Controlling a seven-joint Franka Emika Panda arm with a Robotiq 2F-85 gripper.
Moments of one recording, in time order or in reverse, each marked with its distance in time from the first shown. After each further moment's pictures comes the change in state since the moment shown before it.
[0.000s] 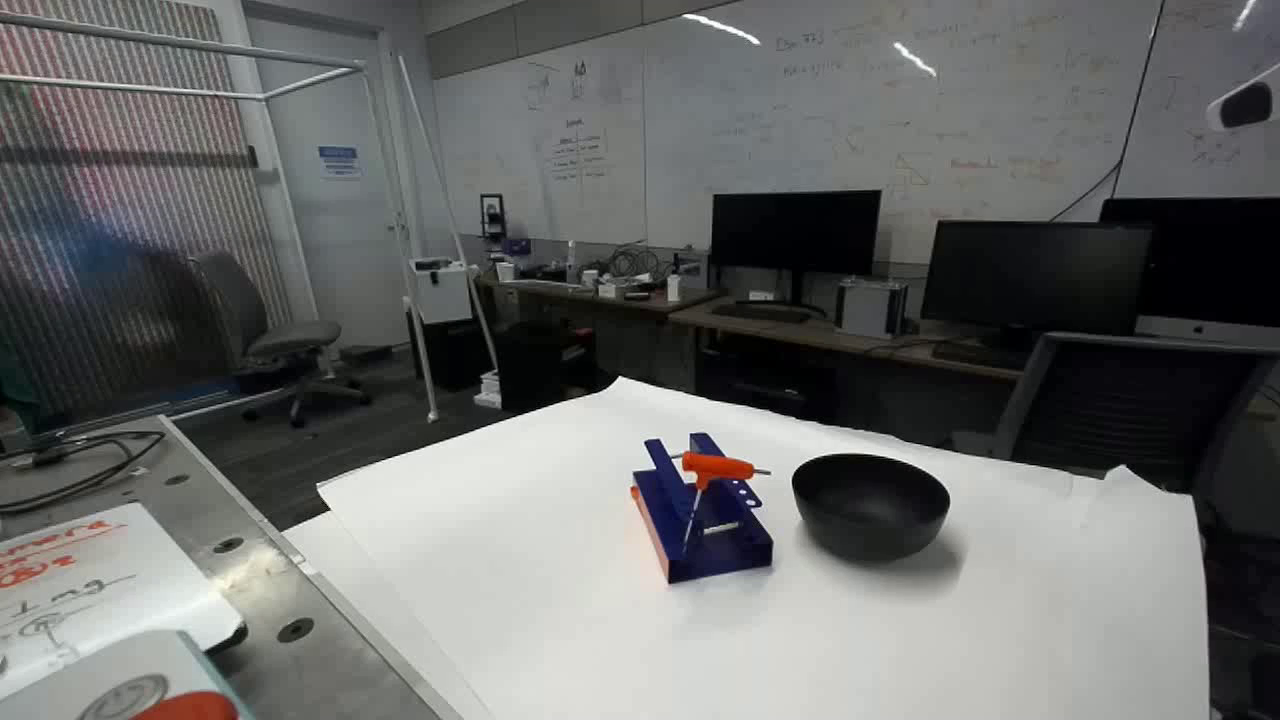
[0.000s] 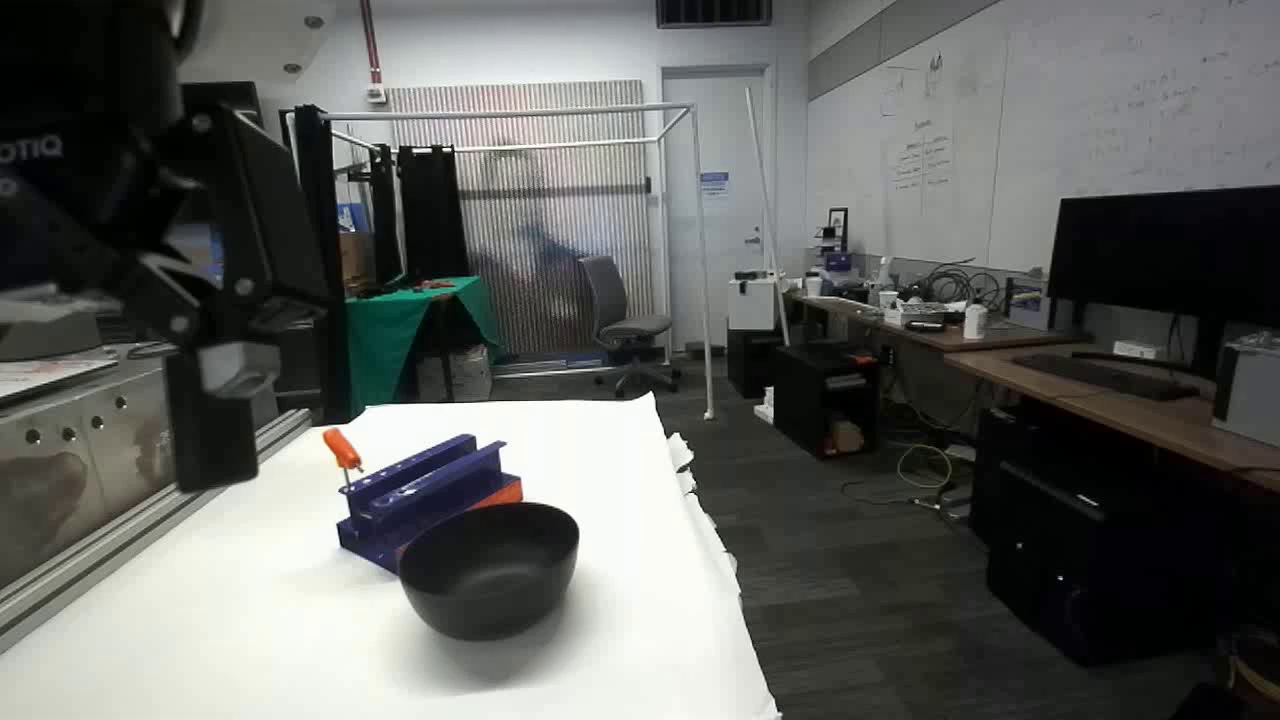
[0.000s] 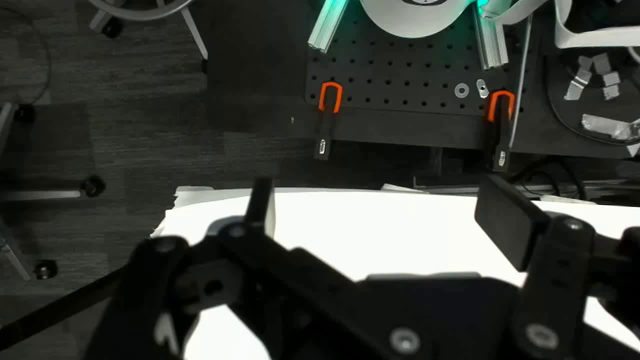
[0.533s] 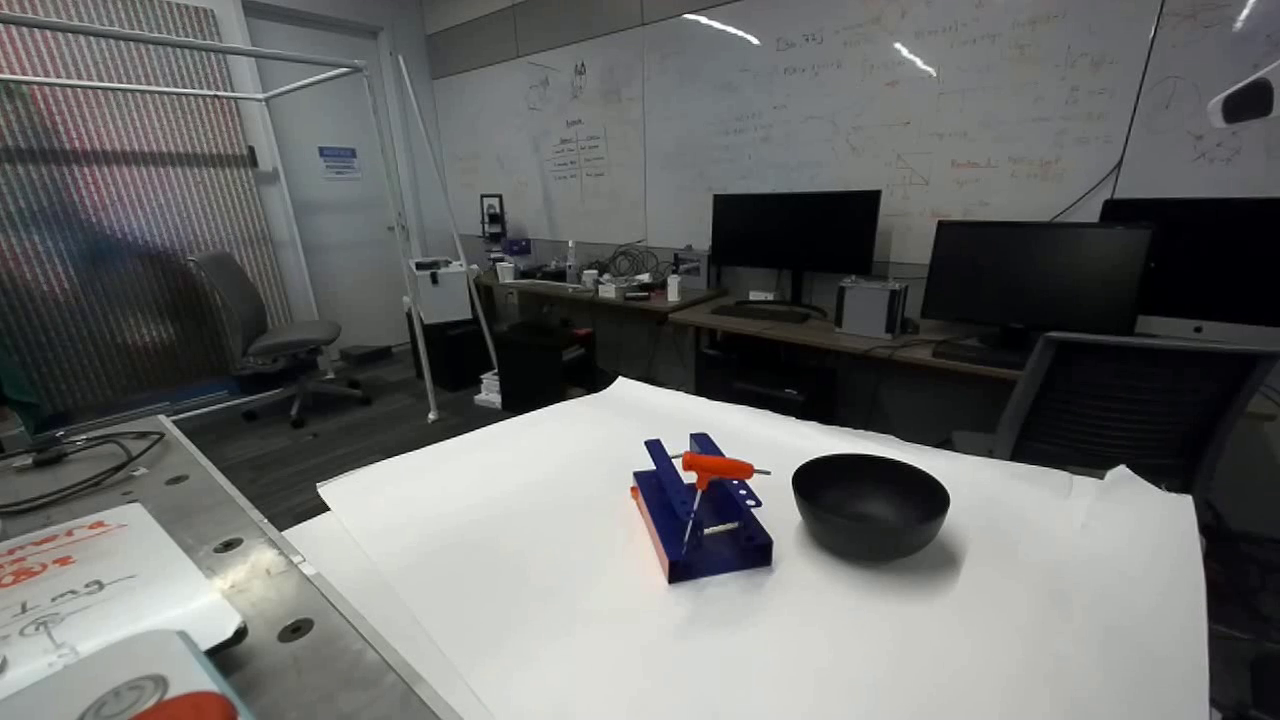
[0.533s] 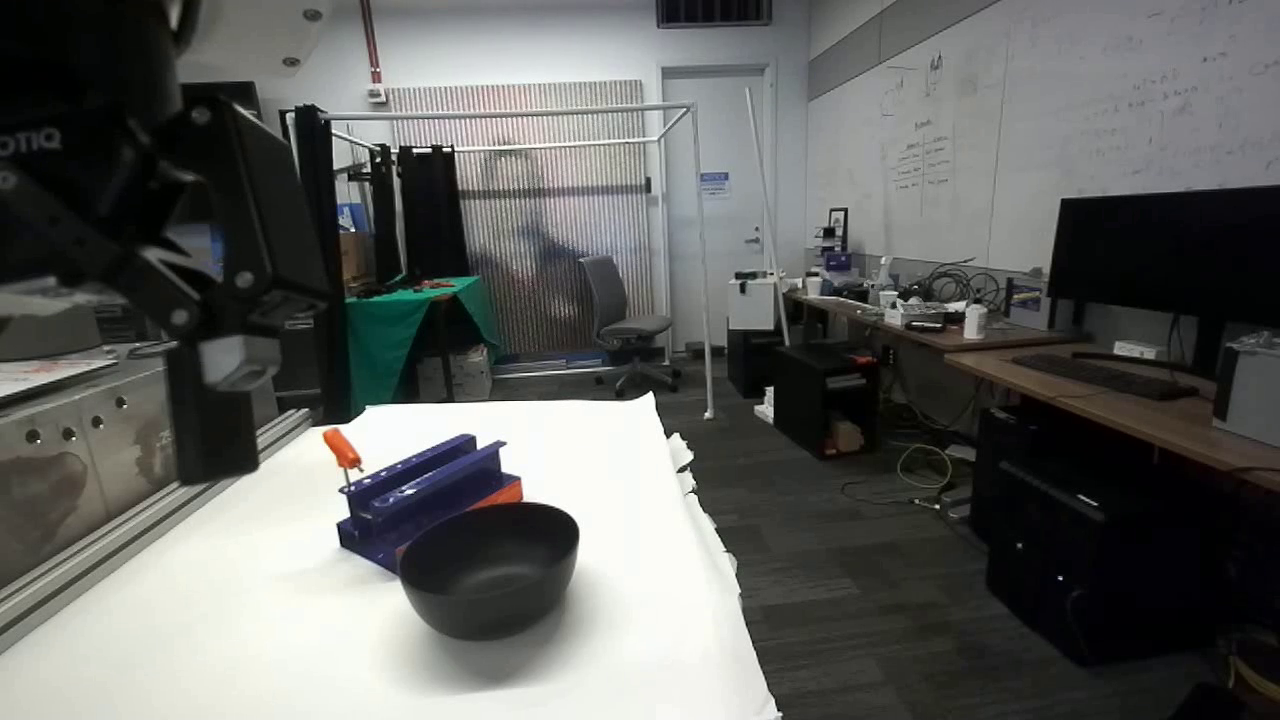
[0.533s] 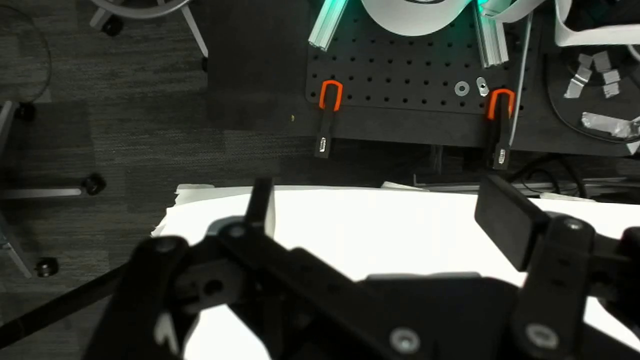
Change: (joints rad) arm 0.000 -0.002 0.000 0.002 0.000 0.000 0.000
